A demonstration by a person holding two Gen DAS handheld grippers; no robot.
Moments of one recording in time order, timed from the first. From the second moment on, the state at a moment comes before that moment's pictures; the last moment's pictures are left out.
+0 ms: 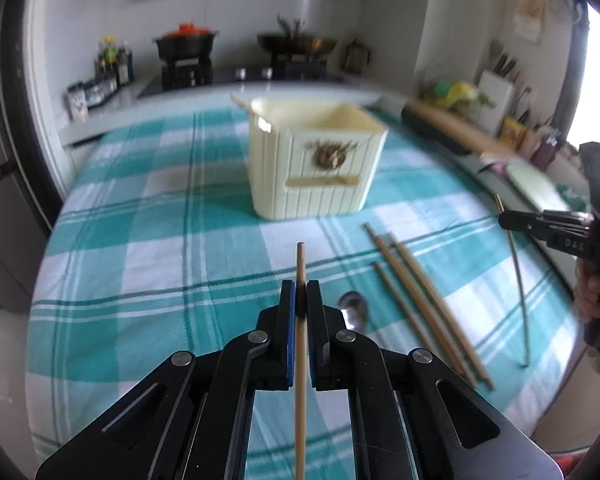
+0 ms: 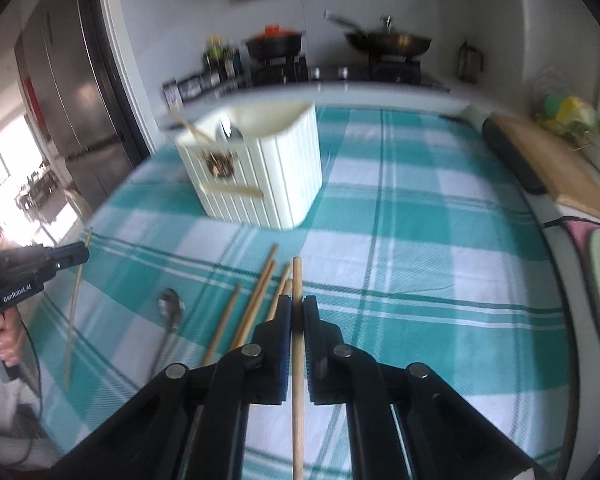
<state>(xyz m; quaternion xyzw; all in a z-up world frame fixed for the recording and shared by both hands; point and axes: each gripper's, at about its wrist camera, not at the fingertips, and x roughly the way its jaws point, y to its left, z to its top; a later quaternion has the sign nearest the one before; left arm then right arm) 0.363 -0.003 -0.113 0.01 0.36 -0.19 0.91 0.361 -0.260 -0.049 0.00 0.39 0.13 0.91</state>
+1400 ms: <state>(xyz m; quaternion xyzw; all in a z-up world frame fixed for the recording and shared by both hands) 0.287 0.040 -0.009 -0.04 0.22 -0.20 0.96 0.294 -0.226 0.067 -0.04 0.25 0.16 0.95</state>
